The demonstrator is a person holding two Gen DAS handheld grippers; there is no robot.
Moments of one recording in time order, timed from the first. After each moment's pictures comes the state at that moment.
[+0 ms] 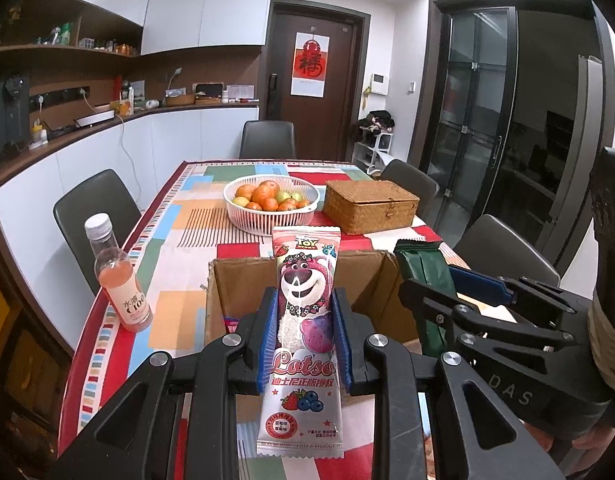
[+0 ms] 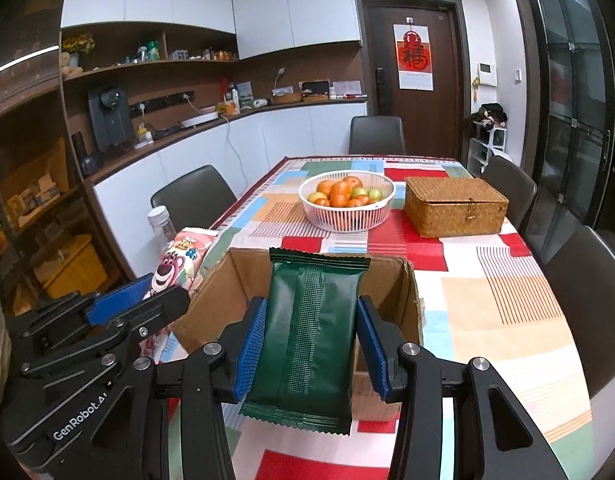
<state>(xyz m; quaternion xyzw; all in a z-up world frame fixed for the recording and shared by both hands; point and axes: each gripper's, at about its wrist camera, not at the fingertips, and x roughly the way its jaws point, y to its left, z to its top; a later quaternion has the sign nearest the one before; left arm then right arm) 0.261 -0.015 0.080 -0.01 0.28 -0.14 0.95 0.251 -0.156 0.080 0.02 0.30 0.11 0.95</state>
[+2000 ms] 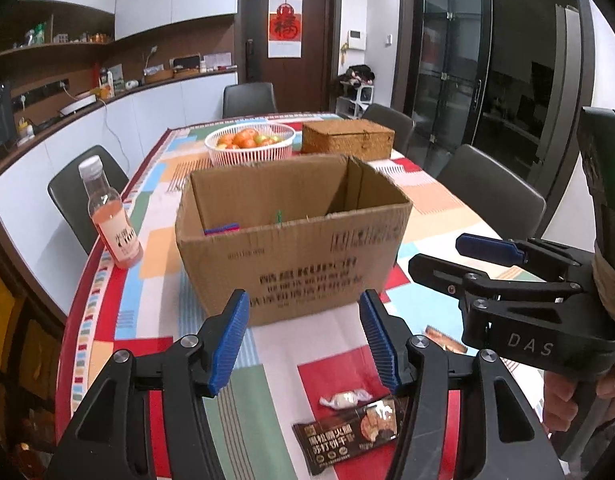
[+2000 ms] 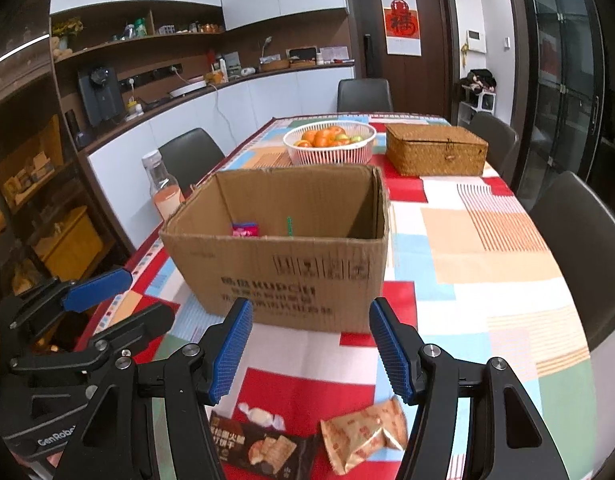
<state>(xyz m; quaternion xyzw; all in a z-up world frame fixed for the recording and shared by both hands) 0.181 -0.036 0.032 0.04 0.34 -0.16 0.92 0.178 -0.188 0.037 0.03 0.36 0.10 0.93</state>
